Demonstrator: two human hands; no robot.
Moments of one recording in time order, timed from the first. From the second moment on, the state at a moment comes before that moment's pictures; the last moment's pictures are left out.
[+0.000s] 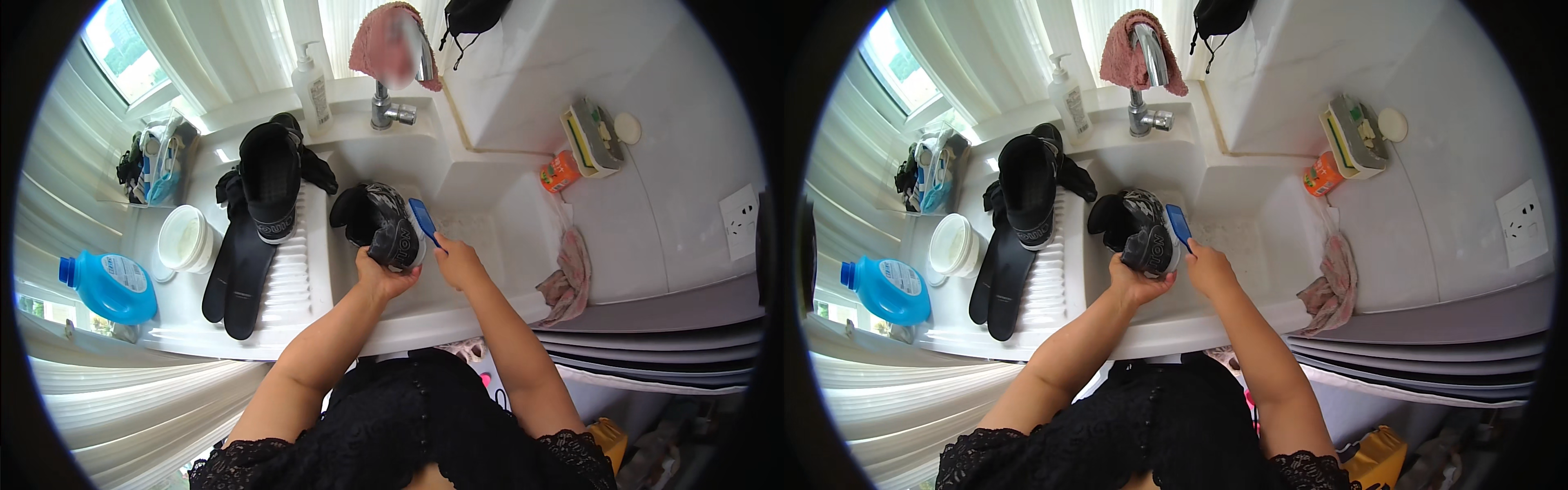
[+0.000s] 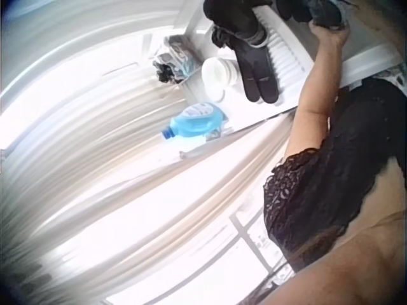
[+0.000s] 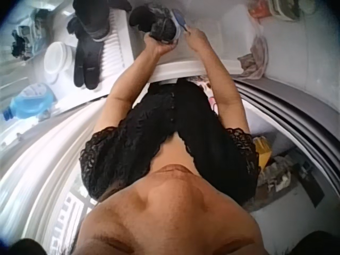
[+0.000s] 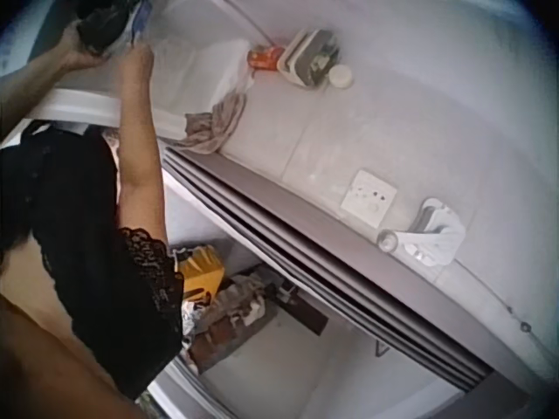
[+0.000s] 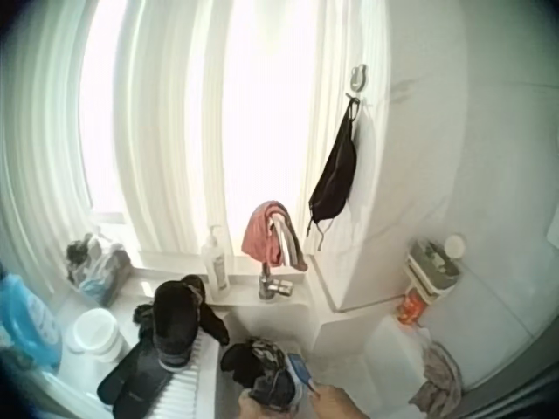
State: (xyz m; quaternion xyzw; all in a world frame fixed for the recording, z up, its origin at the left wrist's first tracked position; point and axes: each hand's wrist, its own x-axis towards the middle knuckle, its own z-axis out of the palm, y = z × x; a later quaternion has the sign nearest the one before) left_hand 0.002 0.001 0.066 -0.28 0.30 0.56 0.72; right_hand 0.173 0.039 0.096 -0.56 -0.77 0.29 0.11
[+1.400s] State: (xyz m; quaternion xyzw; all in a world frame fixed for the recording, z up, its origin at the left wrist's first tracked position) left_hand -0.012 0.001 0.073 -0.21 0.13 0.63 0.74; right_hand 0.161 0.010 0.134 -0.52 -0.76 0.34 0.19
